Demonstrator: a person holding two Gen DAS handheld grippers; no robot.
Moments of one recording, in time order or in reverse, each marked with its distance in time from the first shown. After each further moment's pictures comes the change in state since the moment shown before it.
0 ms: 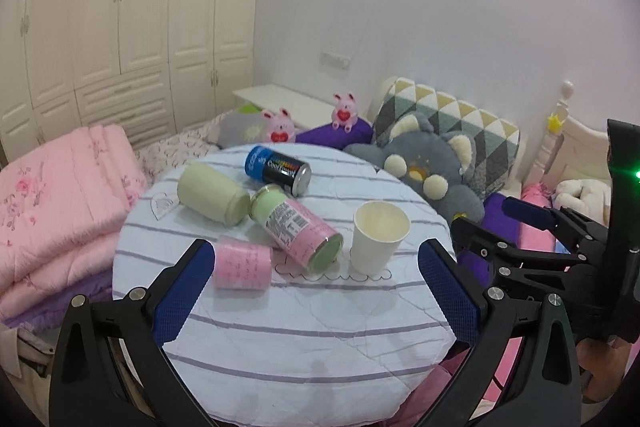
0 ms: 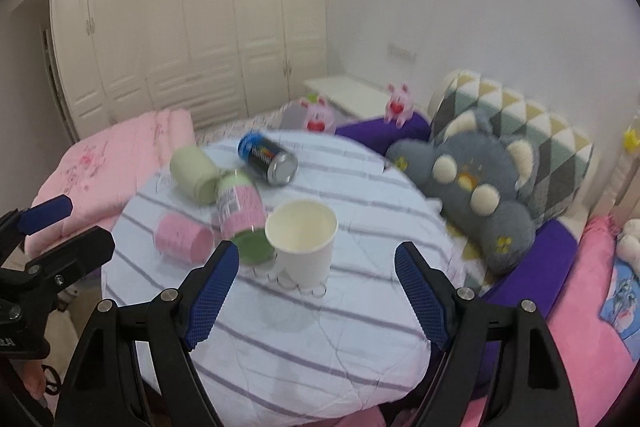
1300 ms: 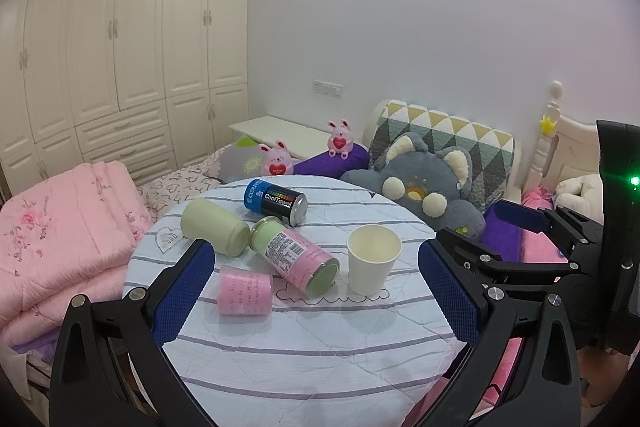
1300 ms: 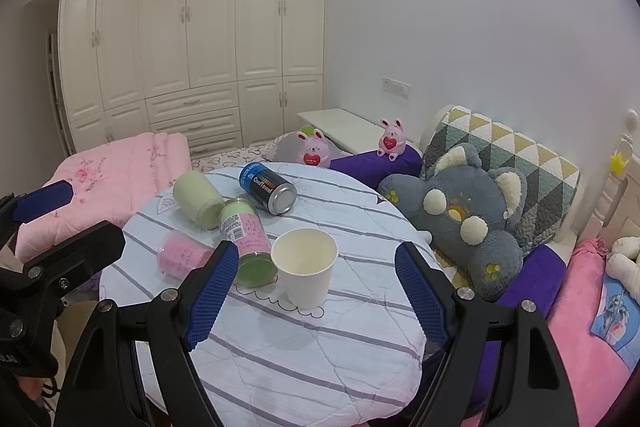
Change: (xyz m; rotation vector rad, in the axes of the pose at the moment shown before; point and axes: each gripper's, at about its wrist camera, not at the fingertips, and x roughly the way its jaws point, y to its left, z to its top) left arm -0.020 -0.015 0.005 0.063 -0.101 0.014; right arm -0.013 0.010 -0.001 -0.027 -0.086 -0.025
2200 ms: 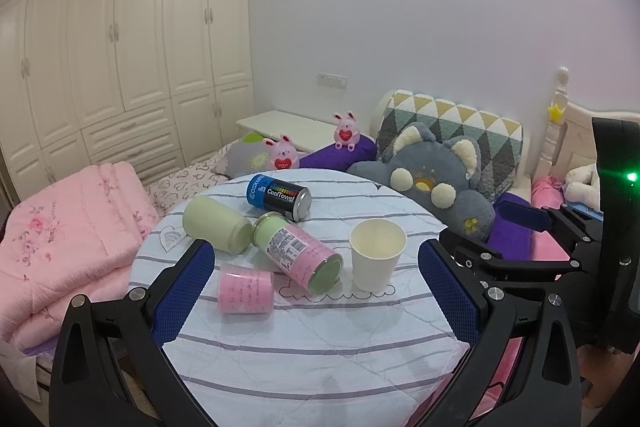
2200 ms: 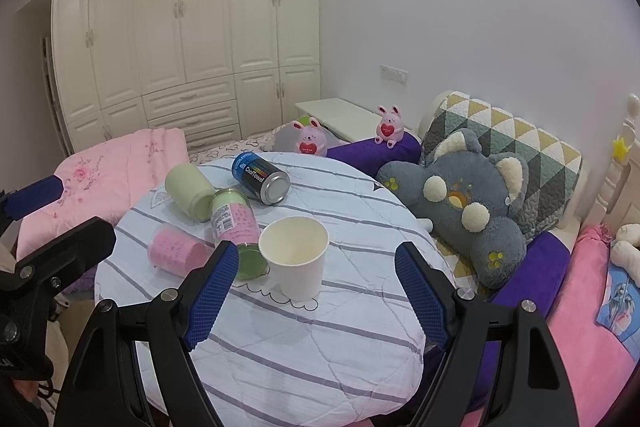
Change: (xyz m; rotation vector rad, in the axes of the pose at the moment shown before) left arm 0.012 -0.012 -0.001 0.031 0.030 0.036; right arm 0.013 -0.009 -0.007 0.033 0.034 0.000
